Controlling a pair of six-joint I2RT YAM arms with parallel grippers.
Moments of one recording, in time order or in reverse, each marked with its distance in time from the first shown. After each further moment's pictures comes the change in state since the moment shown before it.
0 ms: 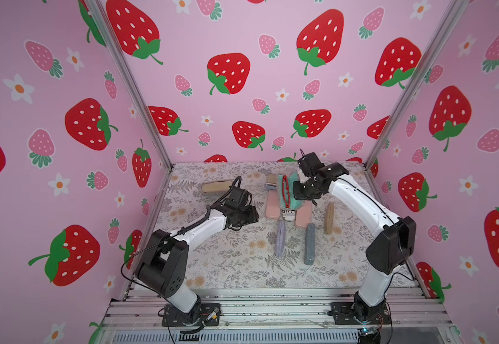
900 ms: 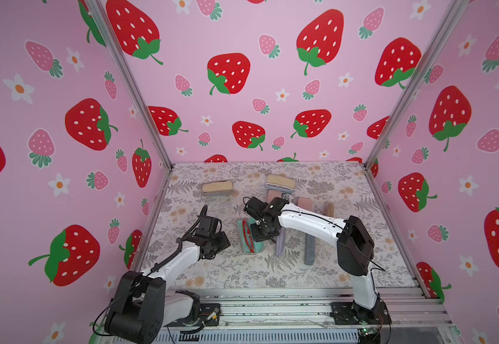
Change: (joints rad) left arm 0.202 -0.318 -0.465 0.014 -0.021 -0.087; right arm 0.417 0.216 -0.084 0.041 0.037 0.233
